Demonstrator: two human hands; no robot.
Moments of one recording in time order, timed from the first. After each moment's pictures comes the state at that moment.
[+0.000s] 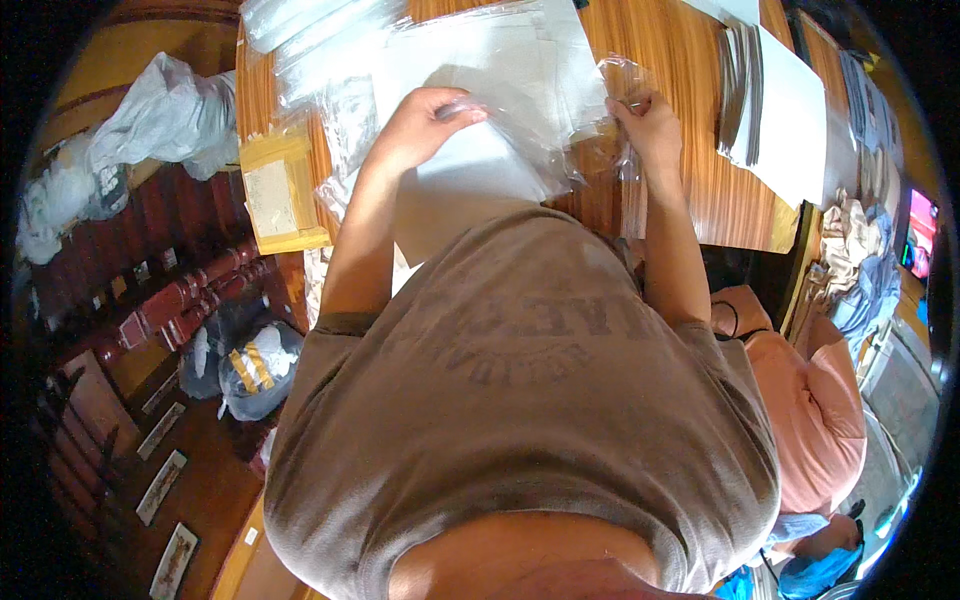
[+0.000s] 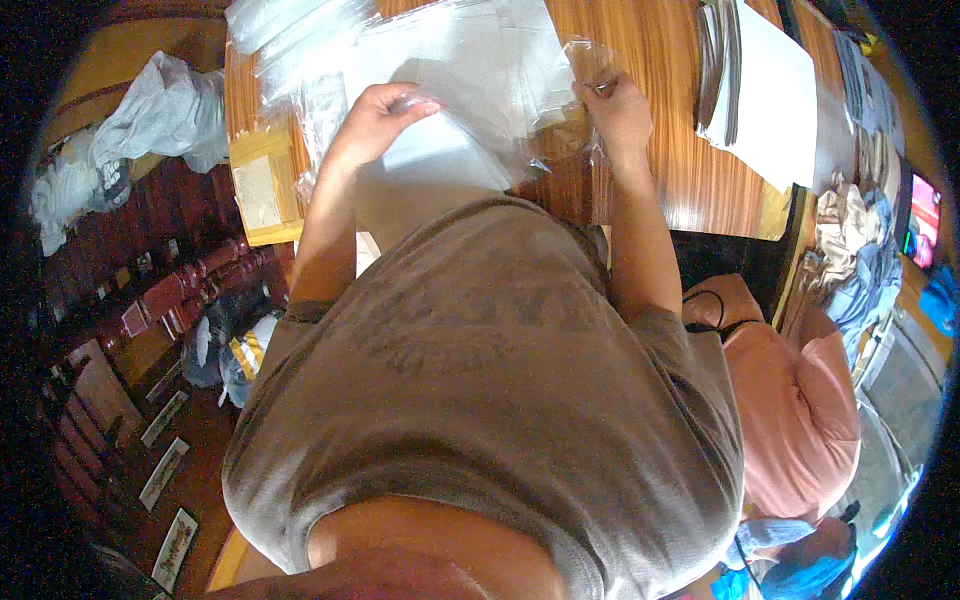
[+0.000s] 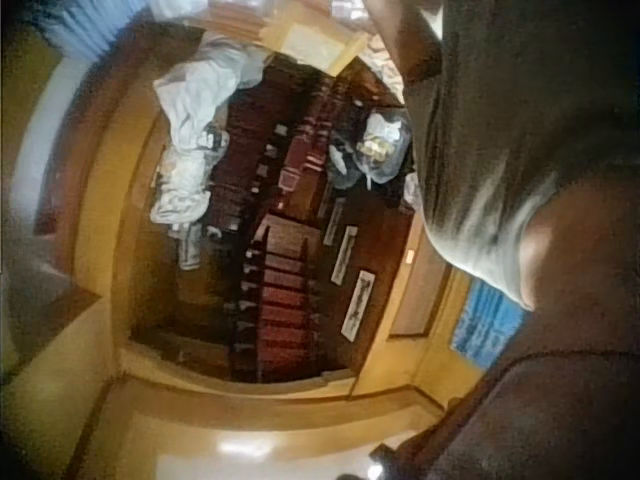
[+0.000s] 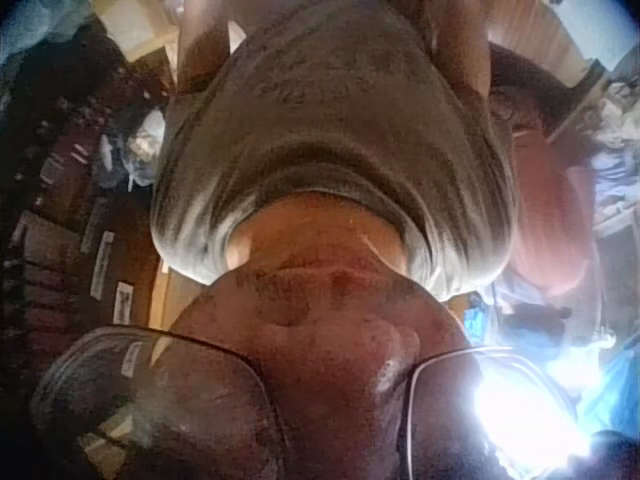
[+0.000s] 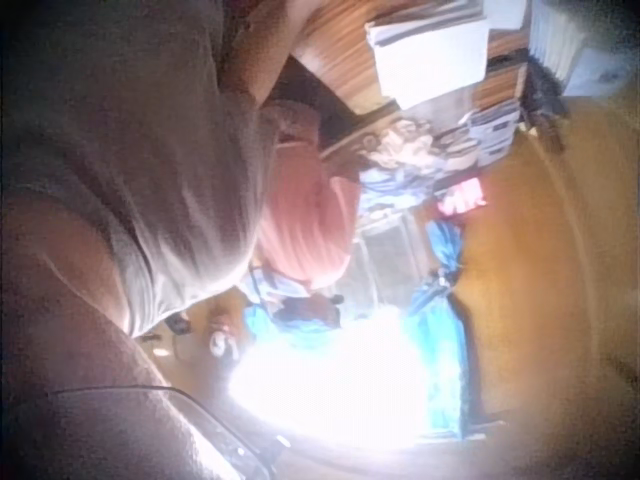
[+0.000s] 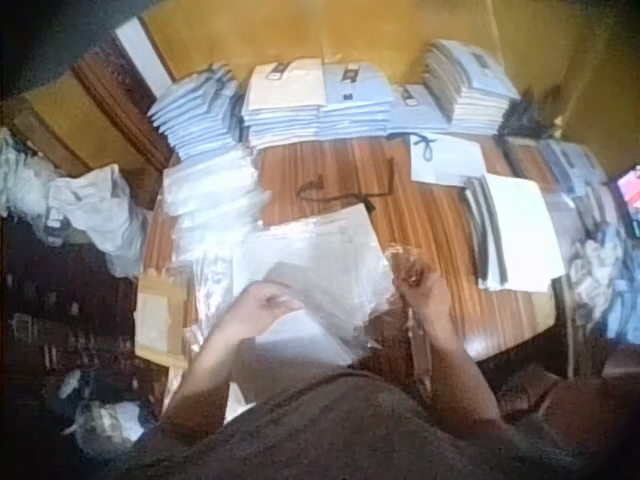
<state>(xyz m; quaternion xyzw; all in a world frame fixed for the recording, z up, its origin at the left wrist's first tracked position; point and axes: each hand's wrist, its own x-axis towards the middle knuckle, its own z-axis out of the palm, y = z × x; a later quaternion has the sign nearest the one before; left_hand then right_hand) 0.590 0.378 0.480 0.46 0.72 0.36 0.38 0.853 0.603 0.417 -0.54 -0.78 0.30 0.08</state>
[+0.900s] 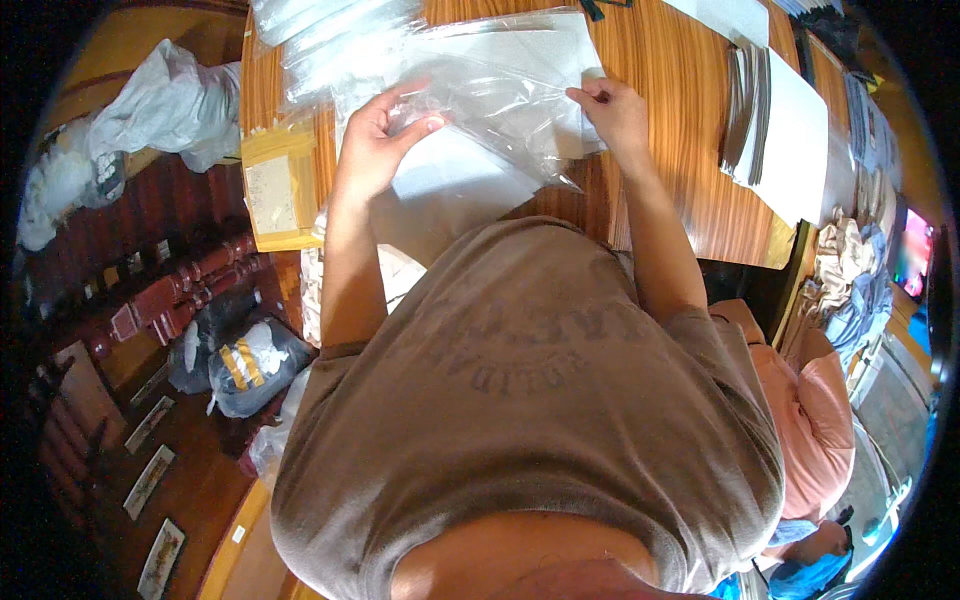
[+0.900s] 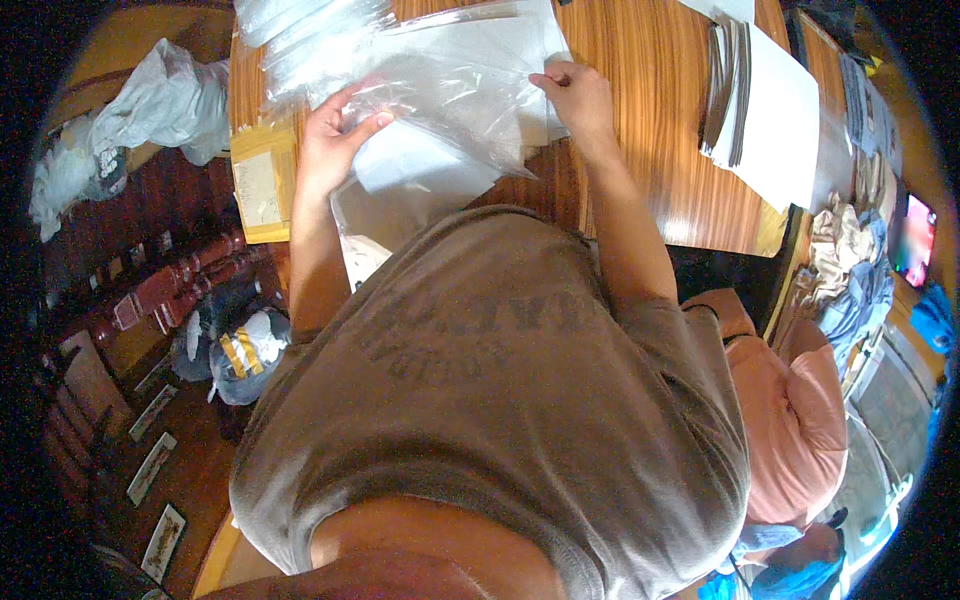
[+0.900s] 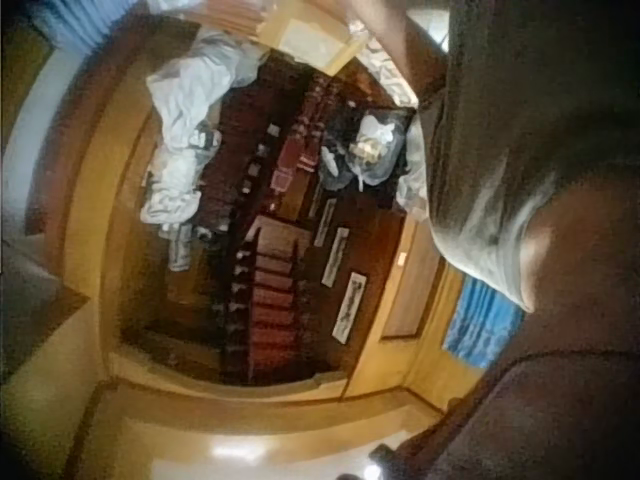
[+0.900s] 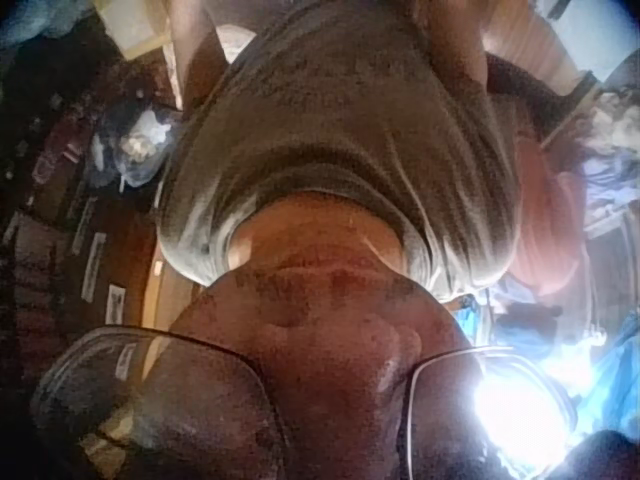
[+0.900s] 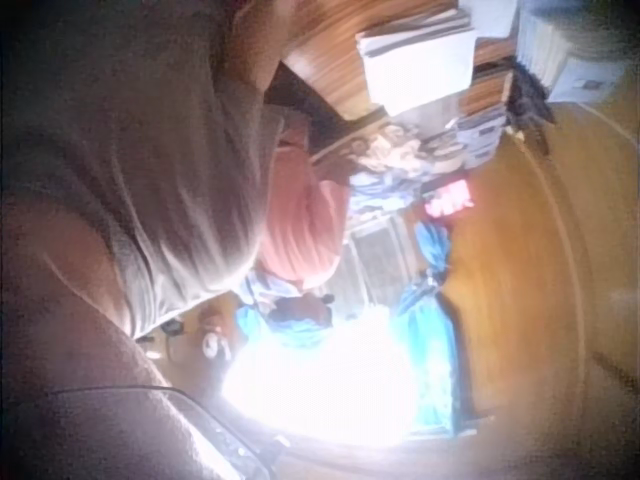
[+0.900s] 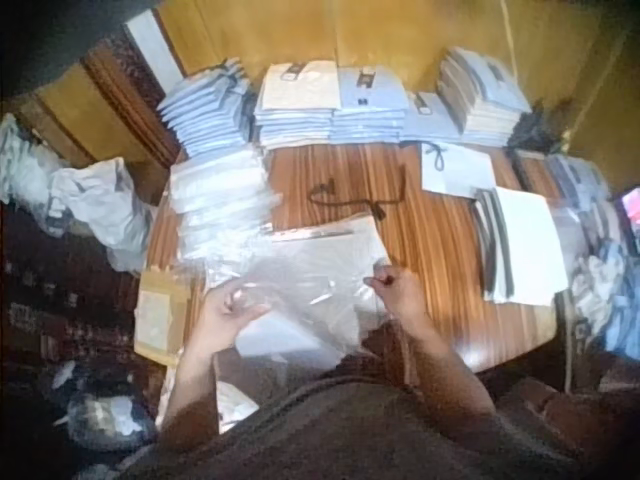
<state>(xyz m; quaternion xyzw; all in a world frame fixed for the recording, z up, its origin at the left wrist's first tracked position) 0.575 0.337 0.512 0.33 0.71 0.52 0.33 0.786 0.596 0.394 -0.42 -0.79 0.43 0.11</state>
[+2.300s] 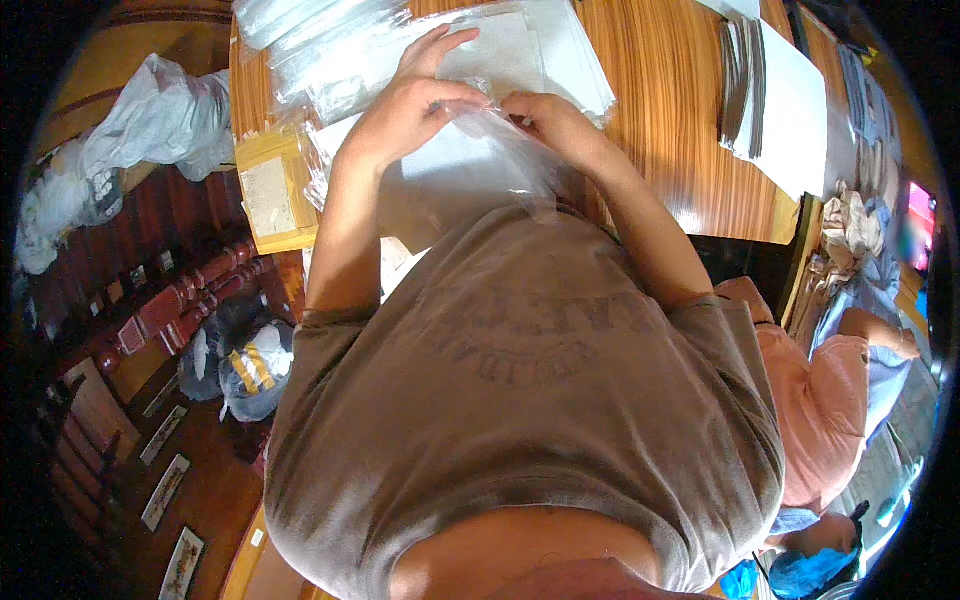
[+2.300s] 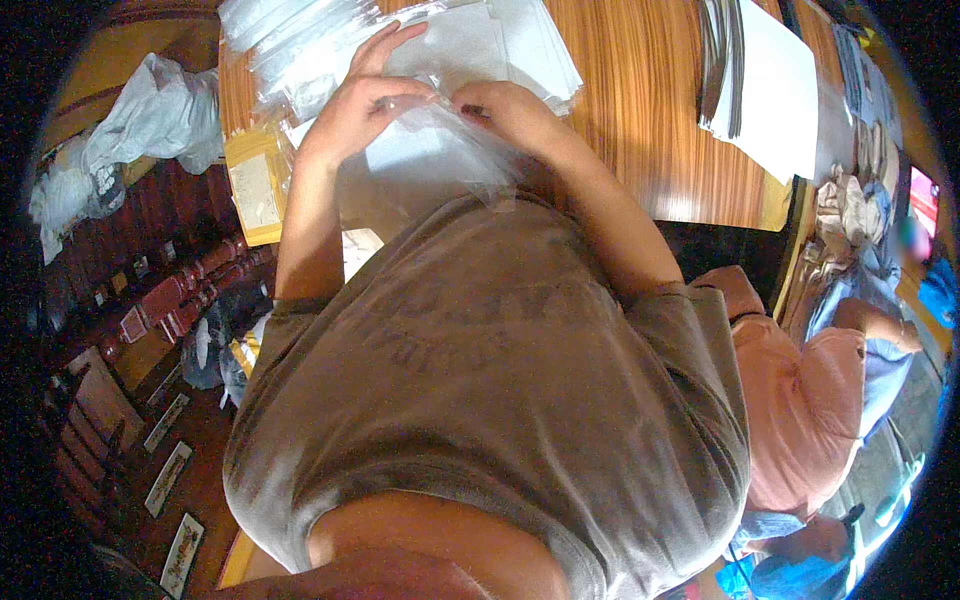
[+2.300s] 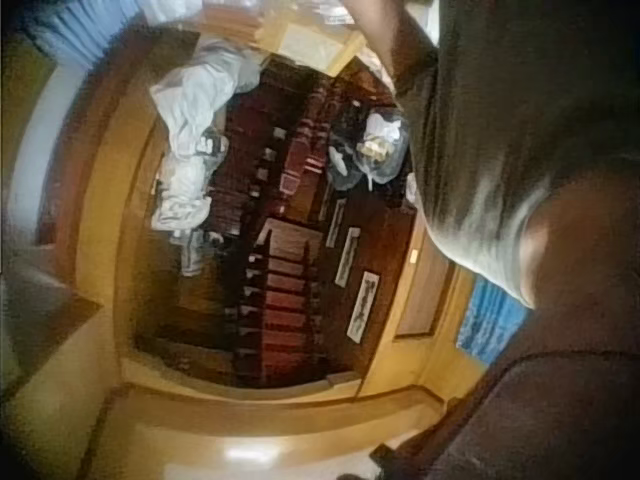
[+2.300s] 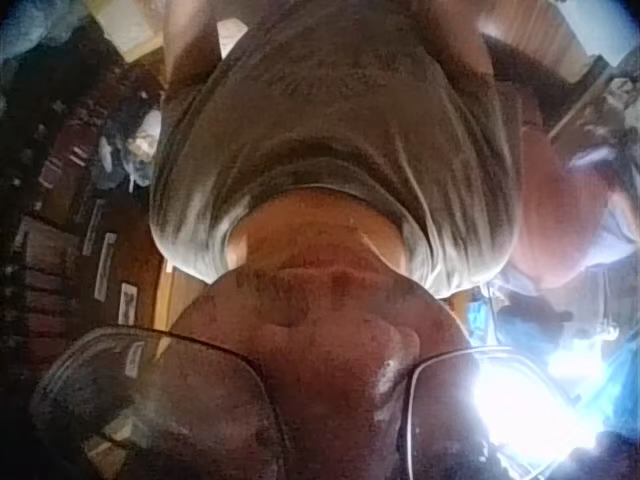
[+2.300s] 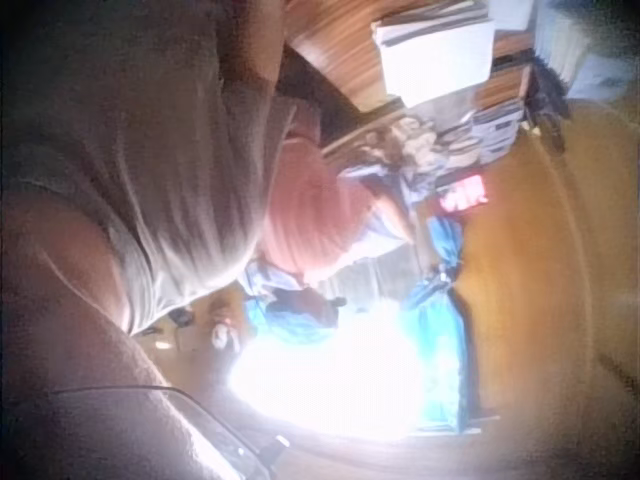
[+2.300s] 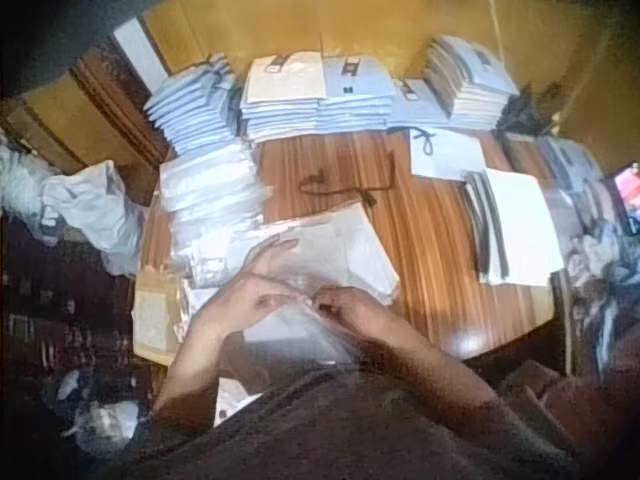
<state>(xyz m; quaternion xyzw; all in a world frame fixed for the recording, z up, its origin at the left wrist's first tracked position) 0.570 0.389 0.511 0.72 0.63 0.27 0.05 0.771 0.529 0.441 -0.11 -0.85 0.50 0.06</state>
